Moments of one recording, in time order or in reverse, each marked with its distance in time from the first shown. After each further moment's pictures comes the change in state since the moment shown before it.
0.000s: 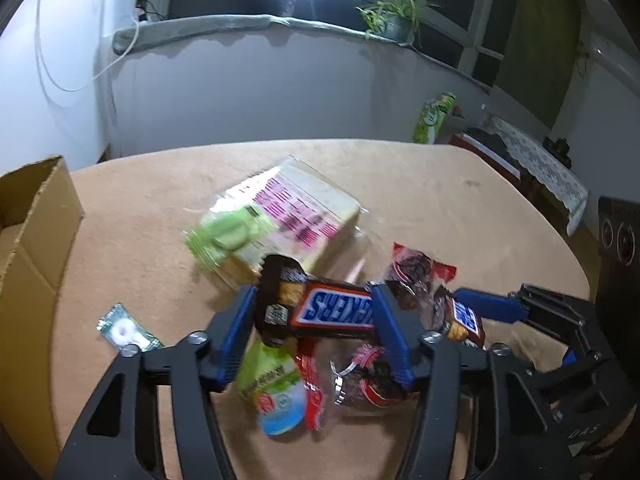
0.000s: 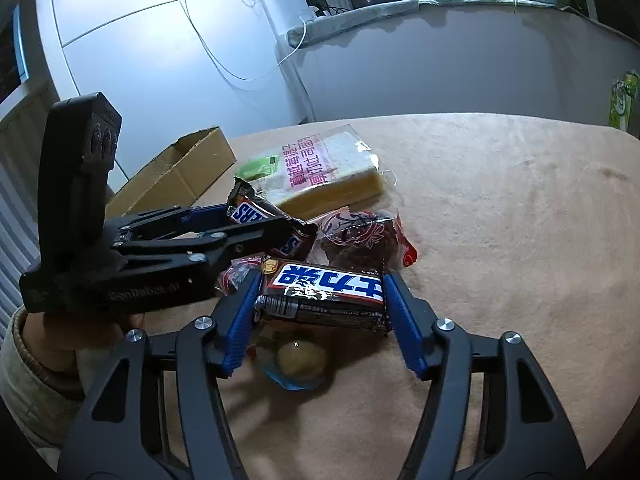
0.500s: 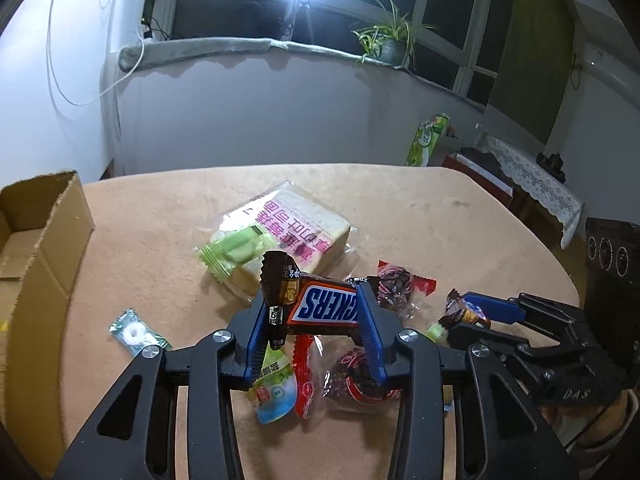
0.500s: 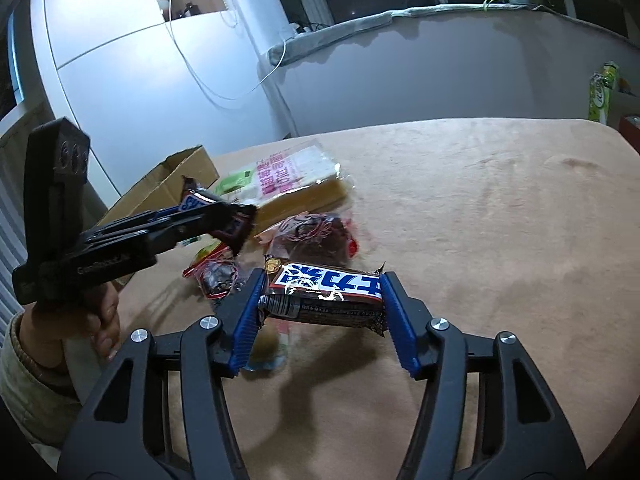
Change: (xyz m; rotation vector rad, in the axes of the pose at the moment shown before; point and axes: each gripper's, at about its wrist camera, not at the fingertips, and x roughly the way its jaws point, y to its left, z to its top) left arm -0.023 0.001 0.003 -0.019 -0.085 -0.014; right arm -0.029 -0.025 -0.008 0.049 -0.063 -0.036
